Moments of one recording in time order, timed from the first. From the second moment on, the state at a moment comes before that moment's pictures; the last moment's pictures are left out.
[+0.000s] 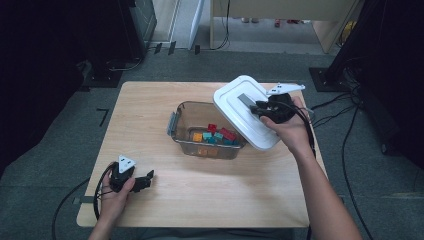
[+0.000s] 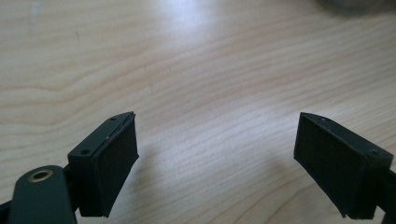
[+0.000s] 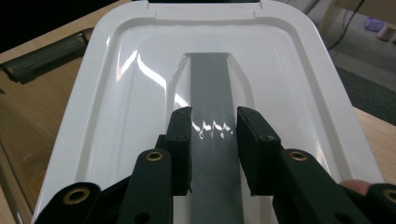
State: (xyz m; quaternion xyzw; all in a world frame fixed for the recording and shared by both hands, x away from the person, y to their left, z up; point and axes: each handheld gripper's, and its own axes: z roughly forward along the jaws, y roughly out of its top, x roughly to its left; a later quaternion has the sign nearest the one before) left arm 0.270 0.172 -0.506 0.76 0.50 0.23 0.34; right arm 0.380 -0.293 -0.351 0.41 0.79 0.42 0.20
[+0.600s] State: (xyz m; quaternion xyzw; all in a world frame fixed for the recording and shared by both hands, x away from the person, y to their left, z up) left arm 0.277 0.143 -0.464 0.76 0.46 0.23 0.39; right arm 0.396 -0.224 -0.362 0.34 0.84 0.41 0.16
